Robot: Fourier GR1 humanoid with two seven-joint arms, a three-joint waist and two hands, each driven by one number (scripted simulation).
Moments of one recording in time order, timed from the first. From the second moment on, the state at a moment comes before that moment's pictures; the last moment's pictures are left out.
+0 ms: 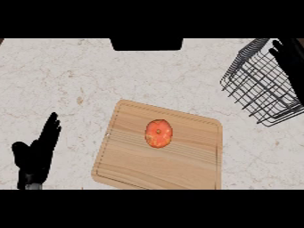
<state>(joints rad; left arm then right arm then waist) 0.08 0.30 -0.13 -1.45 0.17 0.25 0.05 -0.42 -0.55 0.05 -1.44 -0.34 -0.02 0.15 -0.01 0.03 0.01</state>
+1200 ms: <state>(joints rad) 0.06 0.33 -0.15 -1.43 0.20 0.15 0.19 -0.82 -0.11 0.59 -1.06 0.43 -0.66 0.55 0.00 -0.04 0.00</state>
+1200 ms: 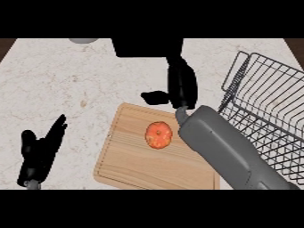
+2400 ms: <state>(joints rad) 0.14 0.36 -0.10 -1.47 0.23 0.13 0.19 -1.22 -0.20 0.58 -1.31 0.15 0.15 1.22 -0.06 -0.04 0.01</state>
